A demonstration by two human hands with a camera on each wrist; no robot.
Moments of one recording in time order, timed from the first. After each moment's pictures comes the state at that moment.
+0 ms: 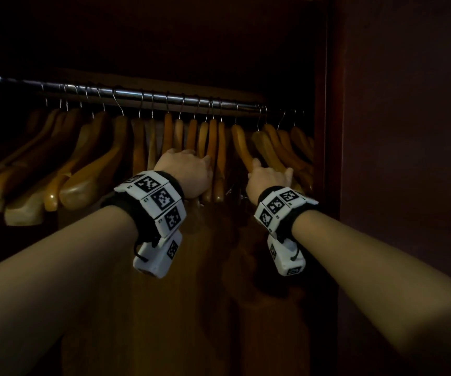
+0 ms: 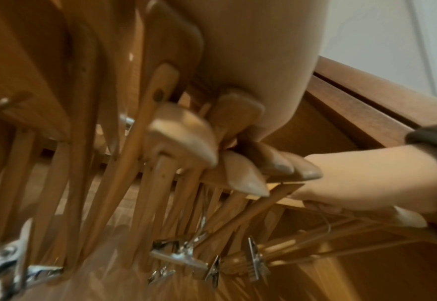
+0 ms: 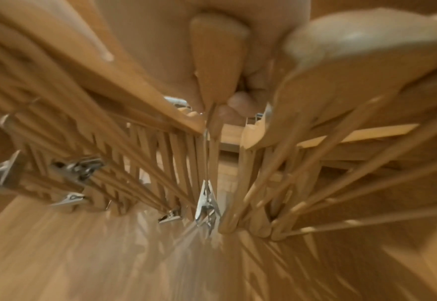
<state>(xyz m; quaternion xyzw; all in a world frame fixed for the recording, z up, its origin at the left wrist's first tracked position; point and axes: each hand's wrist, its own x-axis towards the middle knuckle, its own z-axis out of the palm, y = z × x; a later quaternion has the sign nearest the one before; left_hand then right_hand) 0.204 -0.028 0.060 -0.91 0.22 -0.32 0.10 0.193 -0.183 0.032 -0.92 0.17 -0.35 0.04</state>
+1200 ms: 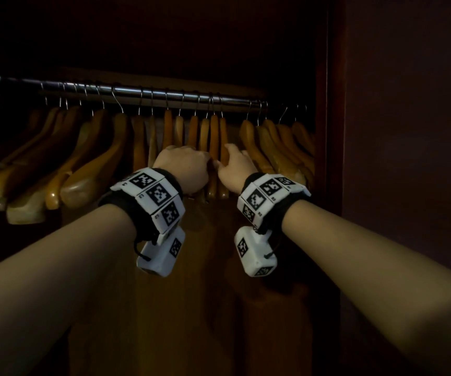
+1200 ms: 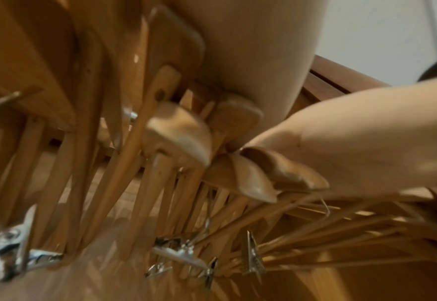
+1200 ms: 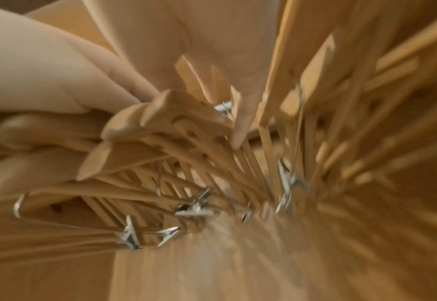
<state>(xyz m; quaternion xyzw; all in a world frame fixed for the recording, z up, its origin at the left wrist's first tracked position) 0.207 -0.031 0.061 -0.90 0.22 -0.36 0.06 0.191 -0.145 0.046 -0.88 -0.01 -0.34 0.32</state>
